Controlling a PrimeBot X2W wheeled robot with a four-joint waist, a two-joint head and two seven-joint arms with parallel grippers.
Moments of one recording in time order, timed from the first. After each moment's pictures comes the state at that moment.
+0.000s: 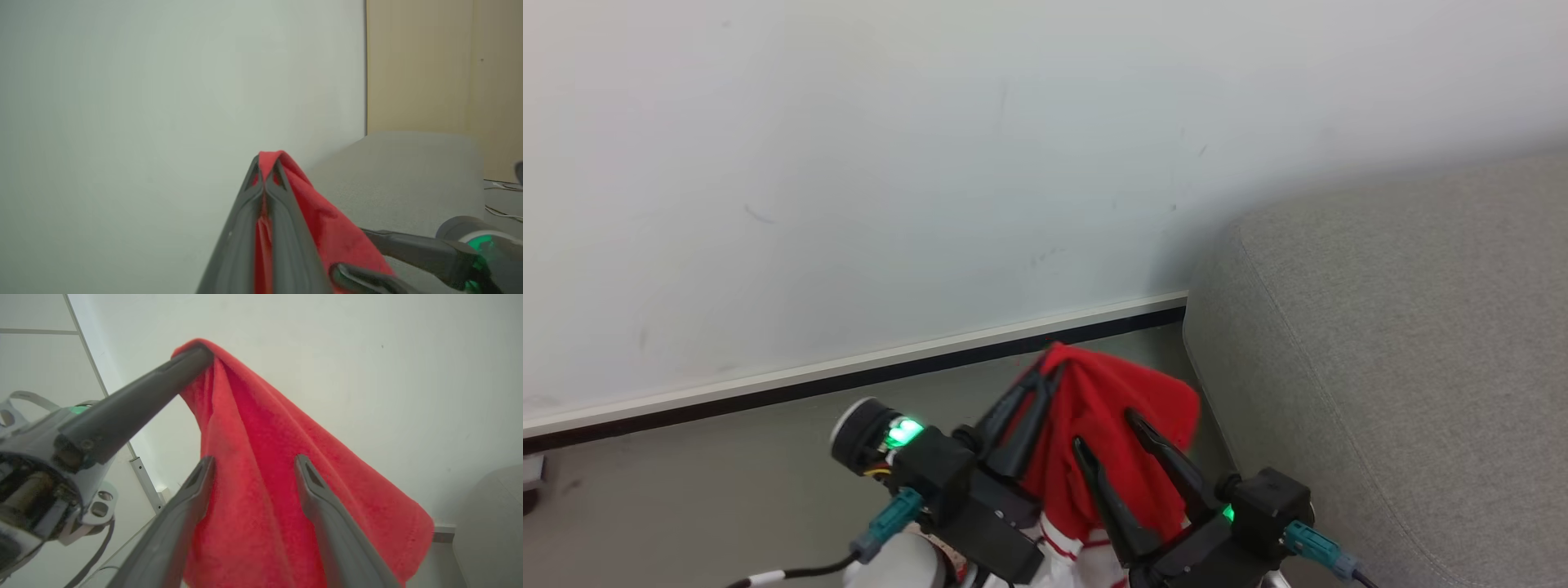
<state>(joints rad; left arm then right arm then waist) -0.43 0.05 -0.50 0.11 -0.13 -0.04 -0.26 -0.22 -0.17 0.70 0.14 0.41 0.13 -0.26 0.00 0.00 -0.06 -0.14</state>
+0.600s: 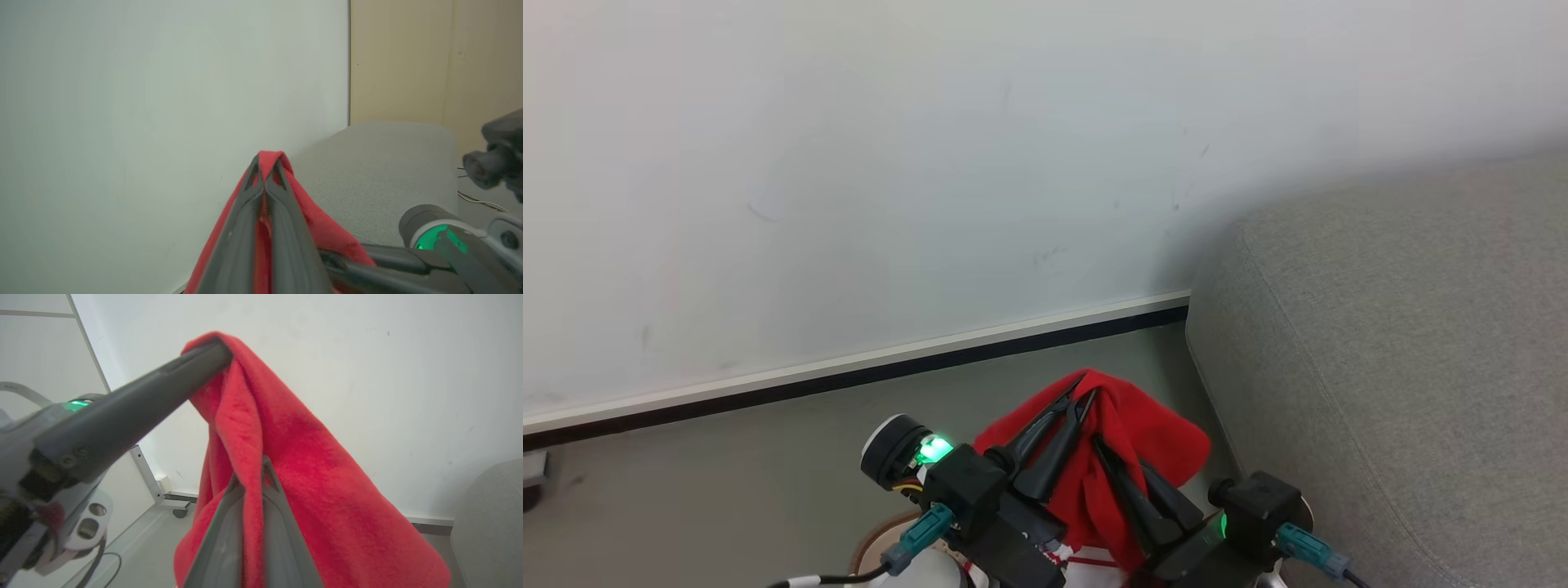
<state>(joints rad) -0.43 0.05 -0.59 0.13 -0.16 -0.03 -0.26 -0.24 -0.17 0.72 0.19 0.40 0.13 -0.26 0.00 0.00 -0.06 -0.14</state>
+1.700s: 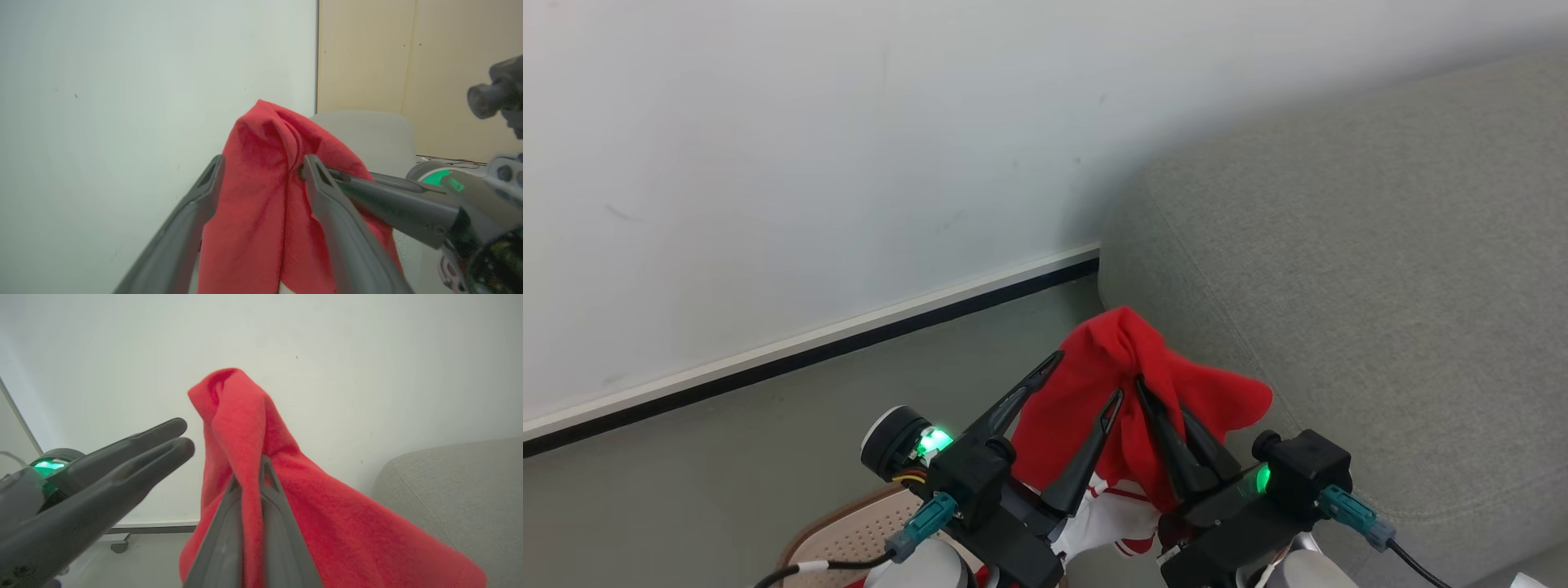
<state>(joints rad) -0.46 0.05 -0.59 0.17 -0.16 -0.03 -0.26 -0.26 -0.16 0.60 0.15 0.36 0.13 -0.26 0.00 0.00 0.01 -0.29</state>
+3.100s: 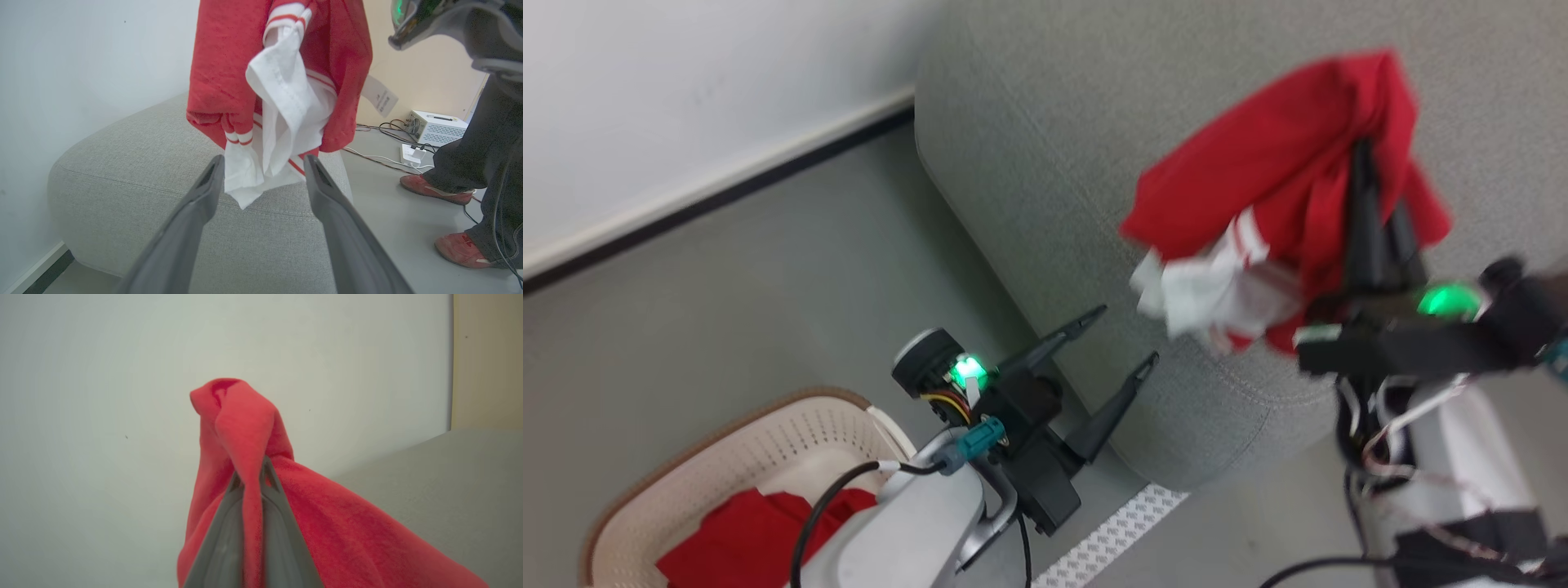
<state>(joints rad) -0.69 0.06 -0.75 0.35 -0.19 -0.08 -0.26 -0.43 -0.08 0.20 0.03 0.35 0.13 -0.26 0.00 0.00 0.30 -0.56</state>
